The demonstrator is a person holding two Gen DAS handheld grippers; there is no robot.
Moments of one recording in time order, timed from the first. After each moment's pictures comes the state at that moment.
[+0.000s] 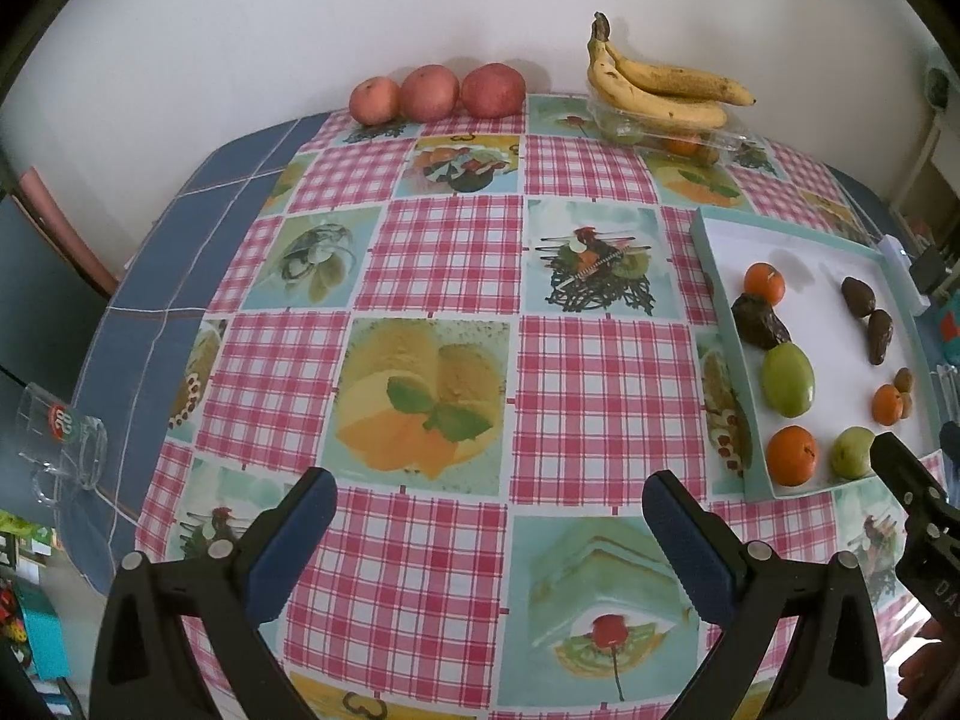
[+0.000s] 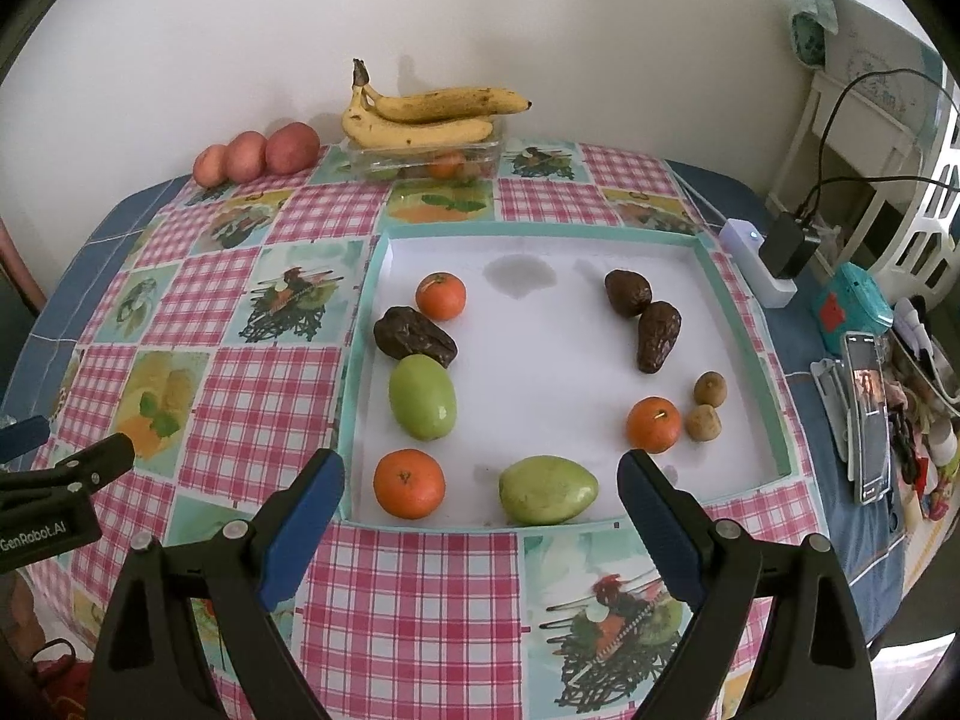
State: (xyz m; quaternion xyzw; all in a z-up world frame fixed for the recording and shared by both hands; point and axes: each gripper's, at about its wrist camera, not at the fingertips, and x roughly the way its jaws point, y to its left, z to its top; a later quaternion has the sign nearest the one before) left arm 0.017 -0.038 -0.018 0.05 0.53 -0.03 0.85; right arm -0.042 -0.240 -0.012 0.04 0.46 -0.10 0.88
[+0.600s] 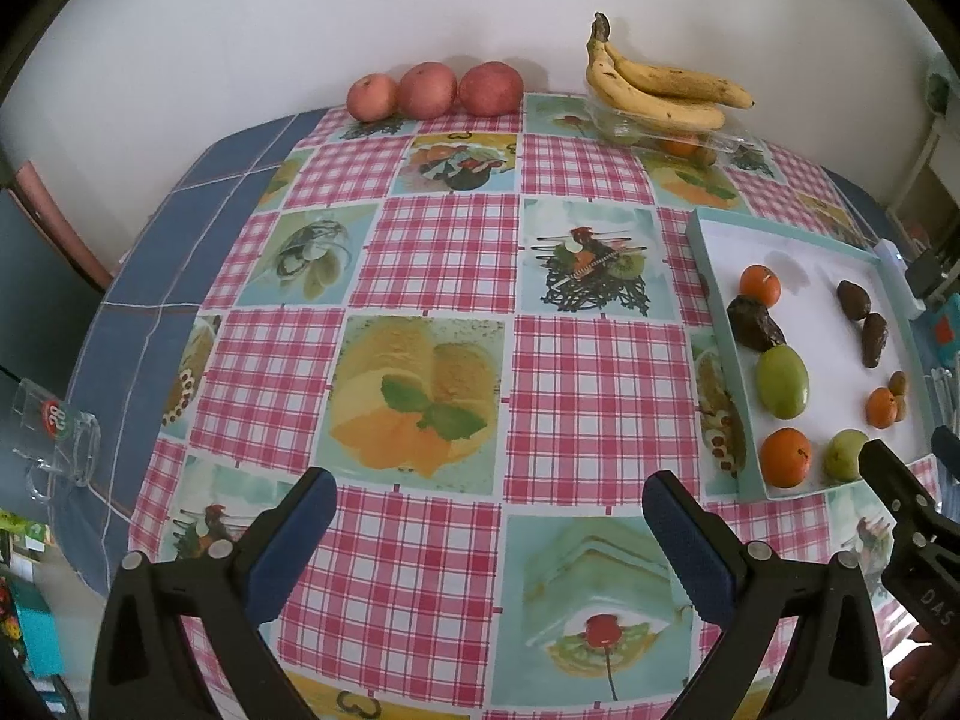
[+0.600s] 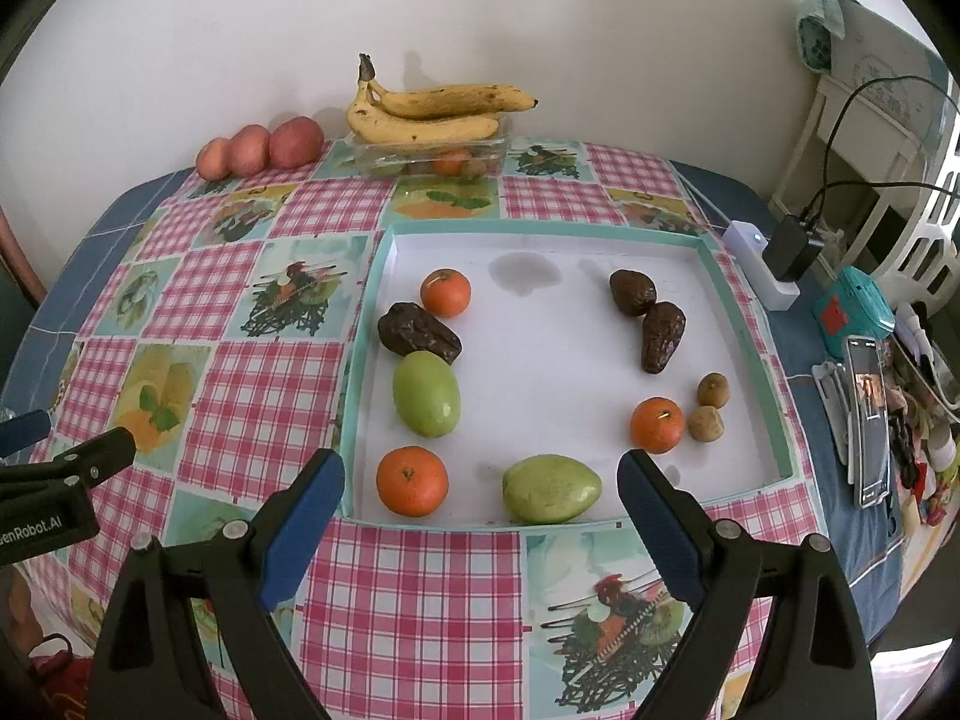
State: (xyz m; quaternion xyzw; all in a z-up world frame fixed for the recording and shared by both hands) left arm 0.017 -0.039 -0.017 0.04 0.53 -0.03 0.84; right arm -0.041 -0.239 -0.013 0.03 0.47 -0.09 0.88
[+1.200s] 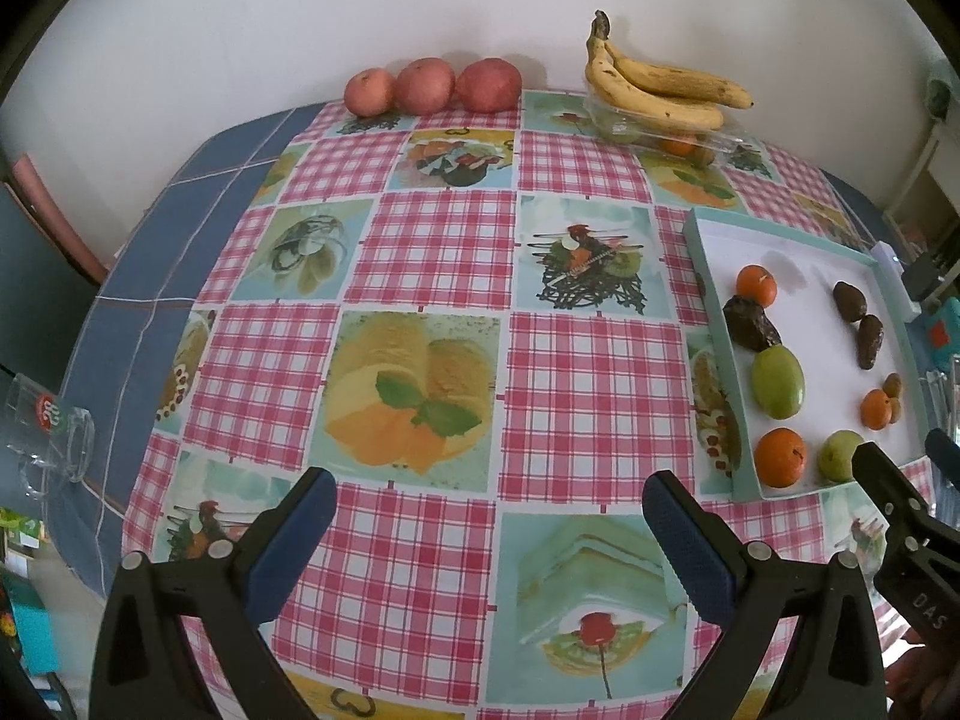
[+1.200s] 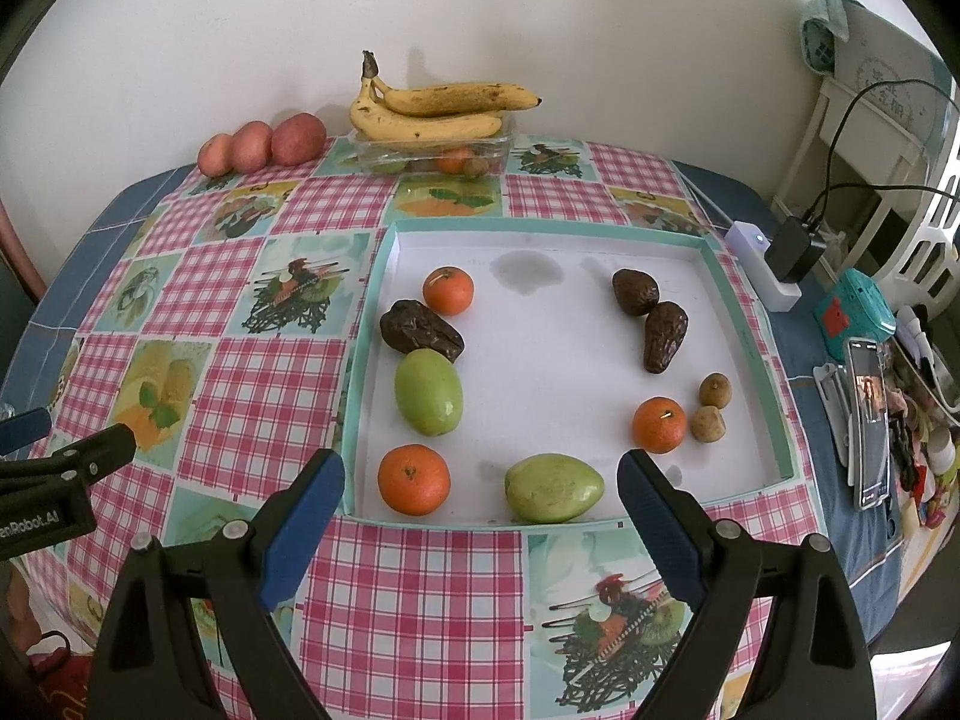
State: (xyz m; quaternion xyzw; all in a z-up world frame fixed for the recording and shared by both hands) left arm 0.017 -0.039 -0.018 0.03 0.54 -0.04 0.84; right arm -0.040 -0.238 -0.013 0.03 0.47 -0.09 0.88
